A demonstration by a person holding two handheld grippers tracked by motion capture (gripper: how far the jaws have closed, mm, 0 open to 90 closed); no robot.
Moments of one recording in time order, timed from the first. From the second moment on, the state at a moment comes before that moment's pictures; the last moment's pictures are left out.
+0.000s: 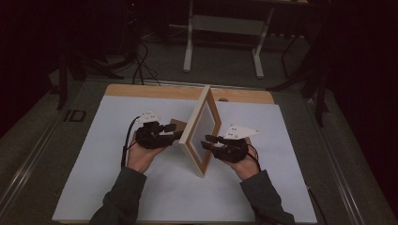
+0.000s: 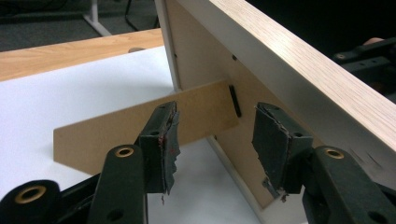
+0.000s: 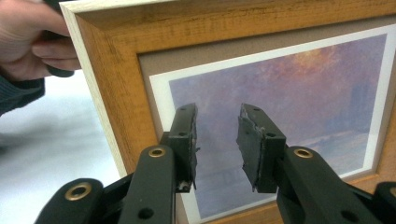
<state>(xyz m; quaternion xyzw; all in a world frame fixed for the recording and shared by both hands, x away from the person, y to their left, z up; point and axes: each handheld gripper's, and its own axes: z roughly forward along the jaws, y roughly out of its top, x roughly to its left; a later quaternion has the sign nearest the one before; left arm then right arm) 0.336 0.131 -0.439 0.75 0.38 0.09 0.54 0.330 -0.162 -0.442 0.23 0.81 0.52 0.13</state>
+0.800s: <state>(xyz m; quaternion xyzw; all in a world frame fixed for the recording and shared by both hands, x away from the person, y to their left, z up) 0.282 0.130 -0.440 0.76 0.36 0.07 0.54 0.333 -0.161 -0.444 0.25 0.81 0.51 0.13</state>
